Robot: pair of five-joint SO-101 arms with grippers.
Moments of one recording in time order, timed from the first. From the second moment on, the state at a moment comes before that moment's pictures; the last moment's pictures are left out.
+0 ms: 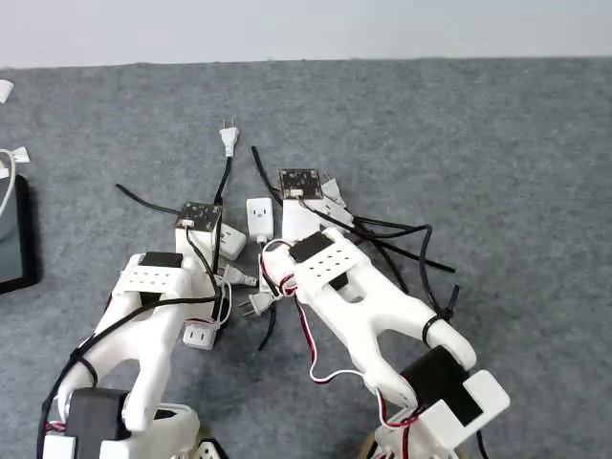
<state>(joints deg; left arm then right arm) 0.0 -11.6 53.7 60.9 1.2 -37.2 2.2 29.3 49.8 -31.1</state>
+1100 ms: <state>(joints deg) 0.0 -11.6 53.7 60.9 1.2 -34.4 16.6 15.2 60.4 -34.3</state>
